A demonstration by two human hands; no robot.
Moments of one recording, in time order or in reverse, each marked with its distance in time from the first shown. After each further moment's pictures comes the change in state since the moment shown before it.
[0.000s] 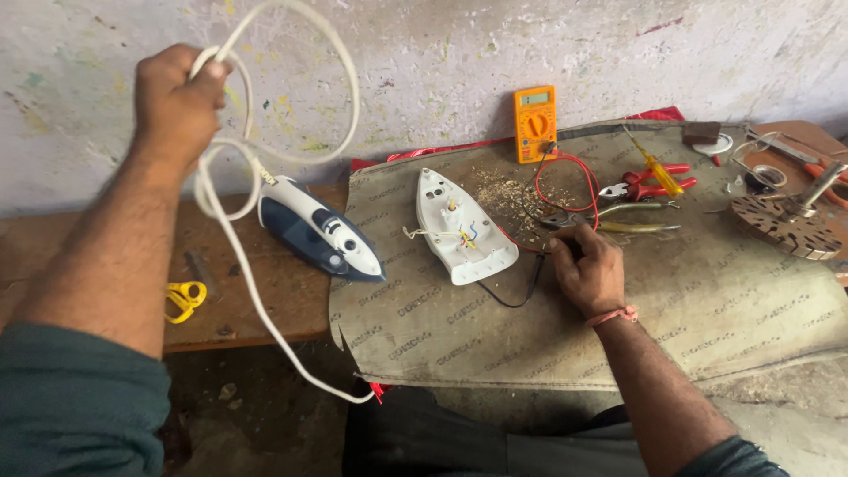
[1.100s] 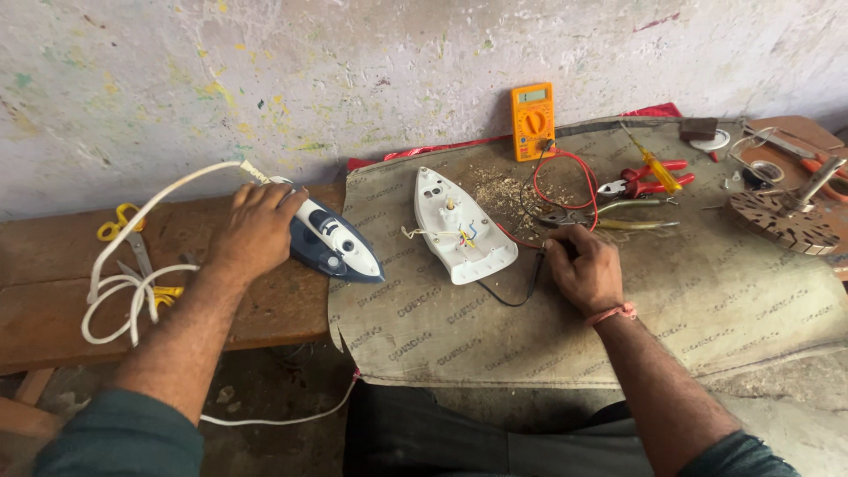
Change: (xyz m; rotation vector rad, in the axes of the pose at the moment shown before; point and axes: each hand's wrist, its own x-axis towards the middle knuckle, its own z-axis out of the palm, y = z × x) left_hand -0.115 -0.073 0.050 1.011 -0.539 0.324; right_hand -0.001 -0.008 0.000 -0.025 -0.068 0.112
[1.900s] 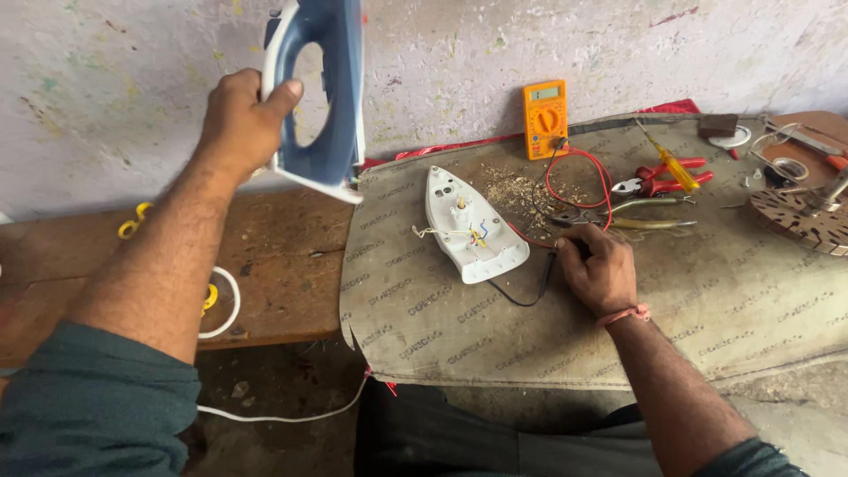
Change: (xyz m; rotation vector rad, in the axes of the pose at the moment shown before) left_hand 0.077 0.010 -0.141 -0.812 0.192 -0.513; right_hand 0.001 -0.004 -0.001 0.006 0.005 0.012
